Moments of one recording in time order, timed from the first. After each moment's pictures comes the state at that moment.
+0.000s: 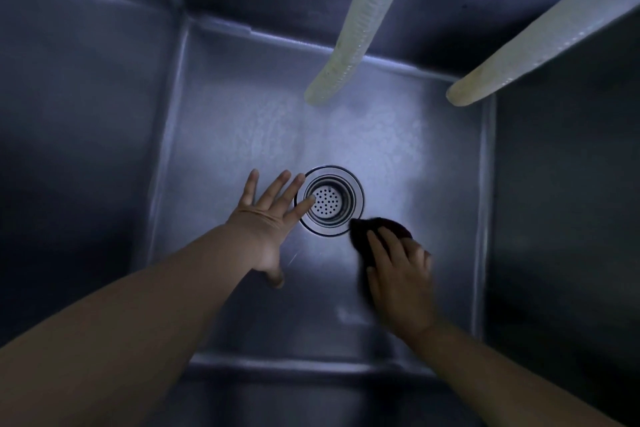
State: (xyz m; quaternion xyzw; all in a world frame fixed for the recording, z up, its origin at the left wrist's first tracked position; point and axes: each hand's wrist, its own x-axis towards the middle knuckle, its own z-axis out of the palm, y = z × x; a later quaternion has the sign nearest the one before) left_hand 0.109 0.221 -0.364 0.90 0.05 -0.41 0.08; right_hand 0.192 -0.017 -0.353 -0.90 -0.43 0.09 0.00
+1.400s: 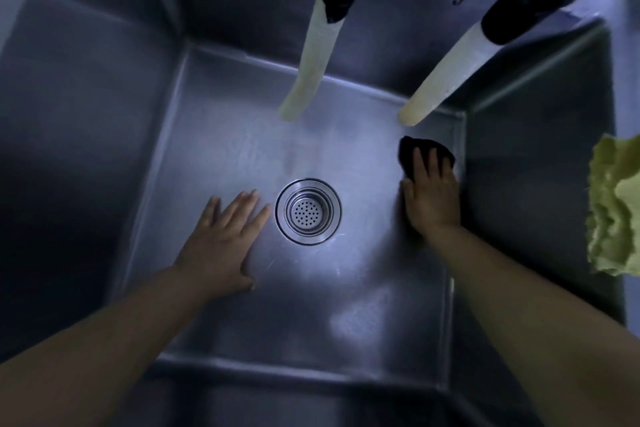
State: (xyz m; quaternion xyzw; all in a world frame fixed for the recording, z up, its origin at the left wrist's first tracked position) left_hand 0.068 0.206 -0.347 0.95 0.16 -0.26 0.09; right_hand 0.358 0.010 -0.361 -0.93 -0.33 0.13 -0.07
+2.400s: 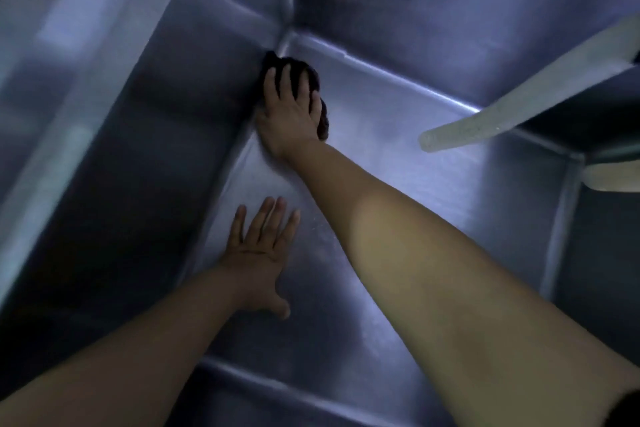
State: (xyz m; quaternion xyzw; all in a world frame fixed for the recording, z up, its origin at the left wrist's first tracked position) left_hand 0.027 0.243 -0.364 0.88 0.22 -0.37 0.20; right_hand 0.191 0.335 -0.378 -0.81 -0.52 0.27 0.09
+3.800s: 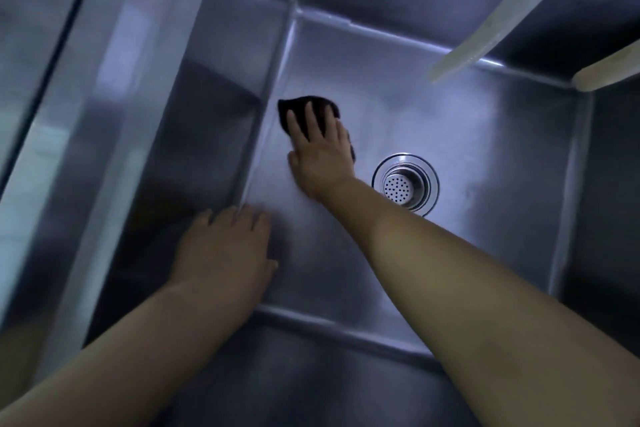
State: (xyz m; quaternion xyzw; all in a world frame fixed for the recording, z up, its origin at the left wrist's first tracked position) left_hand -0.028 0.231 -0.243 0.91 0.27 -0.32 0.02; right_hand 0.140 0.236 -0.385 -0.82 -0.53 0.20 0.04
